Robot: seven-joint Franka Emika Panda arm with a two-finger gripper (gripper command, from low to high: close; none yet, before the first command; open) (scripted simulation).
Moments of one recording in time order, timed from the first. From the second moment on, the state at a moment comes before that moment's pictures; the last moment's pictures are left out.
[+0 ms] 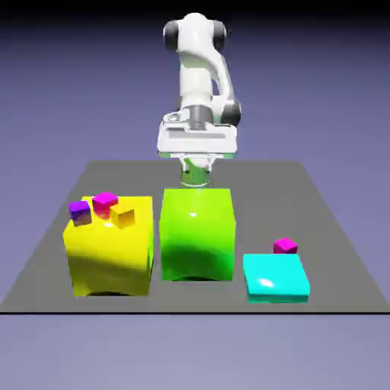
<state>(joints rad) 0.00 -0.53 0.04 -2.80 -0.03 3.02 0.72</state>
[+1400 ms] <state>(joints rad) -0.18 0.46 0.90 -2.51 -1.04 2.53 0.29</state>
